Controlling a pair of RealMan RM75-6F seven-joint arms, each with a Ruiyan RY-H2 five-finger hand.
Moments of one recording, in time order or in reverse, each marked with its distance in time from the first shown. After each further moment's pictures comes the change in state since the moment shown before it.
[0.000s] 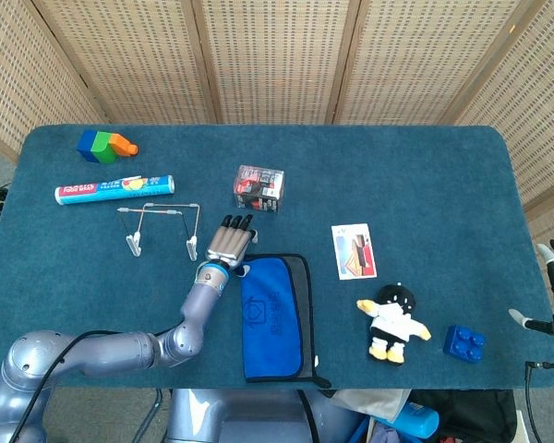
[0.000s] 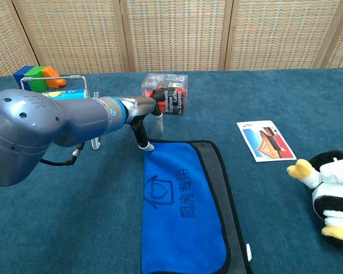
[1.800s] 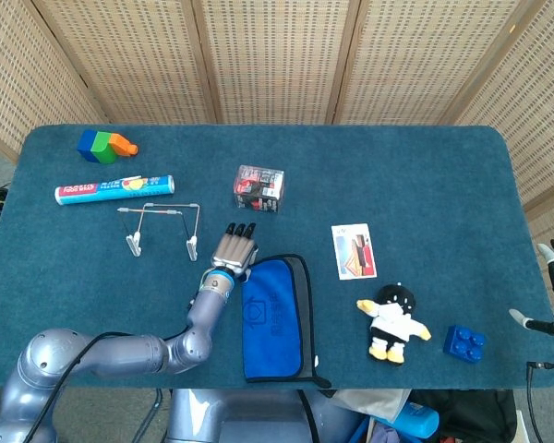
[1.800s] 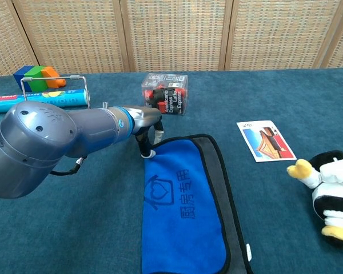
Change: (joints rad) left arm -0.063 -0.032 0.063 0.008 -0.083 0.038 0.016; right arm -0.001 0.007 -0.002 -0.001 -0.006 0.002 0.018
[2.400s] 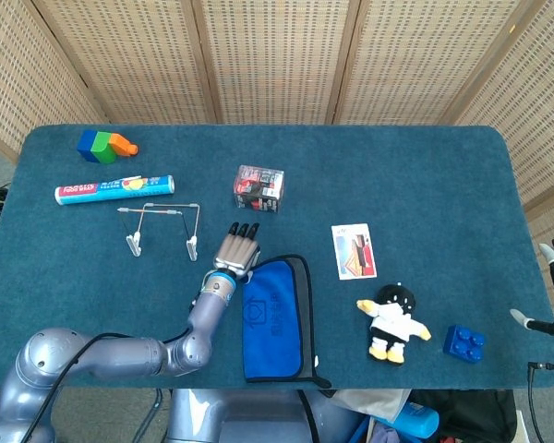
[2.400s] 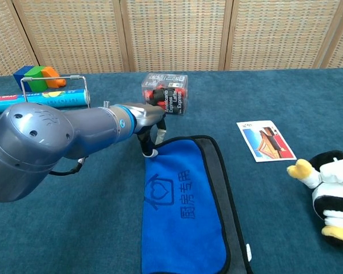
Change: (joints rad) left arm 0.000 0.009 0.010 -0.043 0.042 0.035 0.001; right arm -0.004 0.006 0.000 -0.003 -0.007 0.010 0.012
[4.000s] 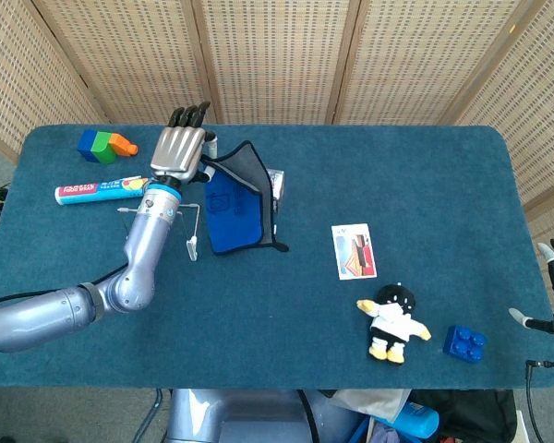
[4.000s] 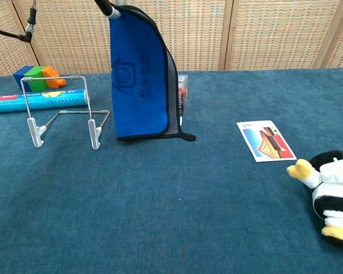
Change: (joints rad) left arm 0.035 0.472 -0.203 -0.148 0.145 -0.007 -0.224; right arm 0.009 -0.005 0.001 0.001 0.015 -0.023 -0.010
